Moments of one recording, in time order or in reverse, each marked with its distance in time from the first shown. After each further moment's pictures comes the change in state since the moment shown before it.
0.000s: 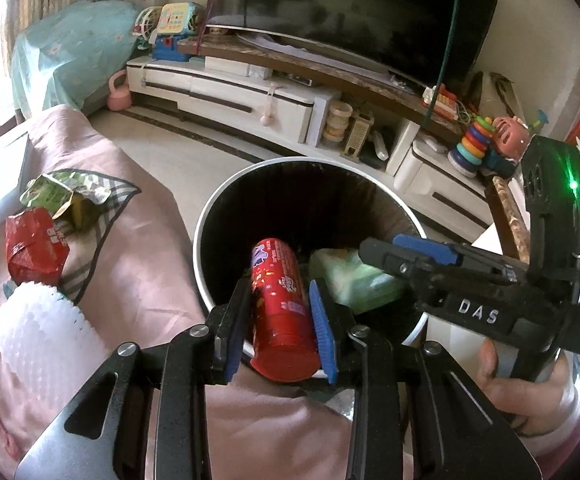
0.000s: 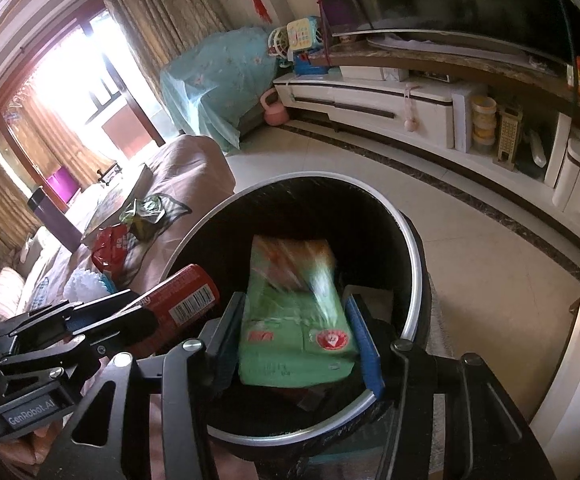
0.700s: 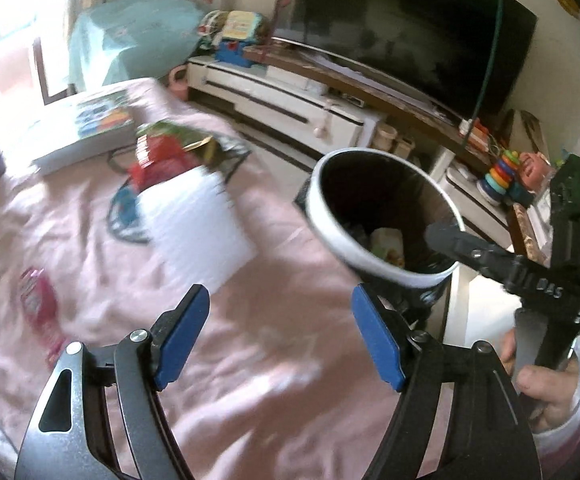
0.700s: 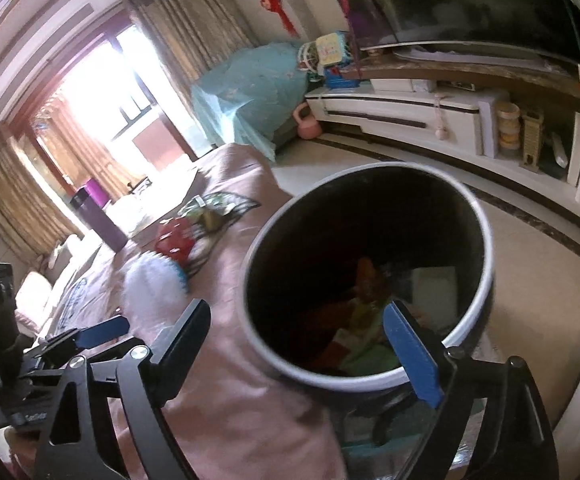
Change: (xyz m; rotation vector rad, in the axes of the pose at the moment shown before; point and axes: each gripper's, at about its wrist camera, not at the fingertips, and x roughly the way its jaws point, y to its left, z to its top) left arm -0.077 0.071 -0.078 -0.152 -0.077 0.105; right arm -0.027 0.057 -0.035 -0.003 -0.063 0.117
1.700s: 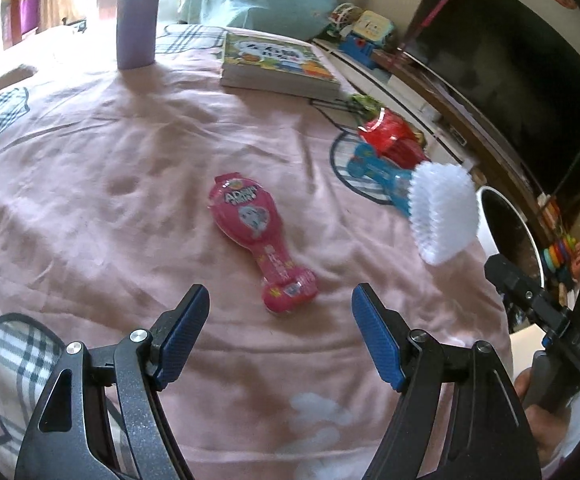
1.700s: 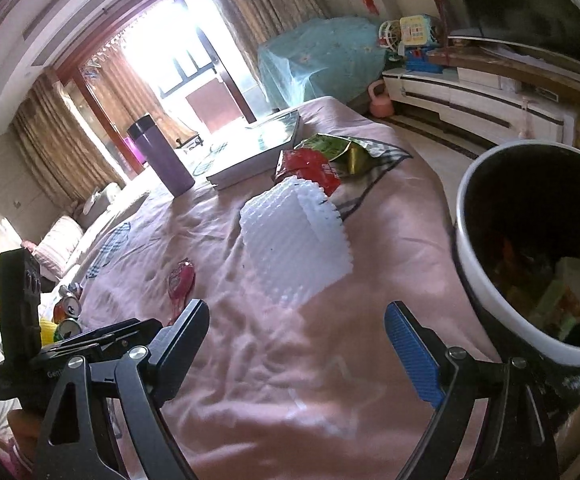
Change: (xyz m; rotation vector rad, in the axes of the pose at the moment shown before) left arm -0.030 0.159 -0.050 -0.349 0.039 0.167; right arm 0.068 0.119 -0.038 -0.153 0.086 0.136
